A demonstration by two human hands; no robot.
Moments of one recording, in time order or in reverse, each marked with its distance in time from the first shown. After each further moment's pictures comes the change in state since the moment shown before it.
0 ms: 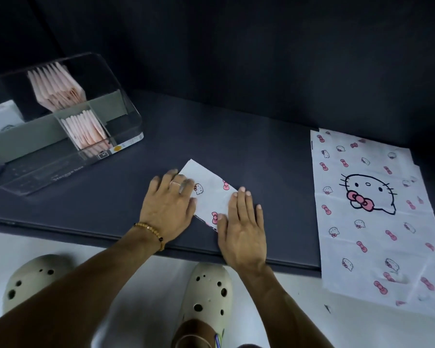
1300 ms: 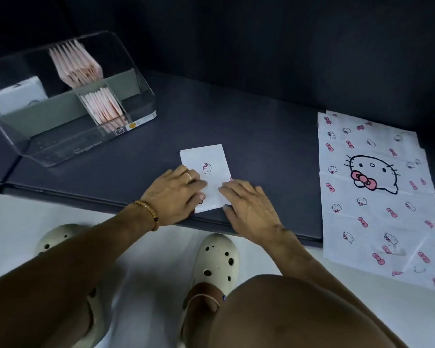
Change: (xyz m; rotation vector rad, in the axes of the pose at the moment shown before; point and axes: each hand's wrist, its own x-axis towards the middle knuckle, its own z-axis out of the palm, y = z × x) left_hand -0.031 -0.018 -0.014 -0.152 -0.182 0.238; right_hand 0.000 0.006 -0.042 -0.030 -0.198 -0.446
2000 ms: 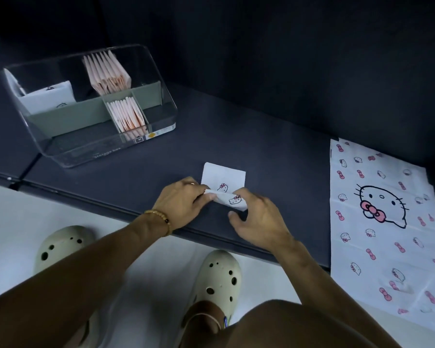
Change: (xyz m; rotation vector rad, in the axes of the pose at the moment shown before) left_hand 0.002 -0.007 0.001 -0.369 0.139 -0.289; right_hand 0.027 -0.006 -0.020 0.320 0.004 0.224
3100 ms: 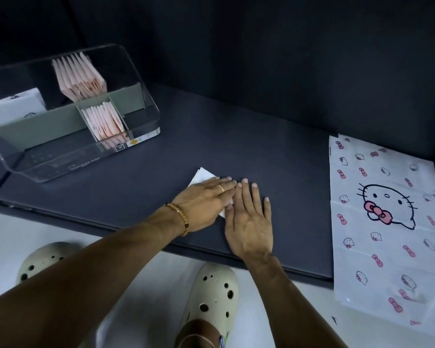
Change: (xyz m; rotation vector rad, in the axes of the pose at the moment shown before) left_hand 0.056 0.024 0.038 0.334 -0.115 0.491; right_hand 0.016 0.027 0.060 -0.270 0.117 0.177
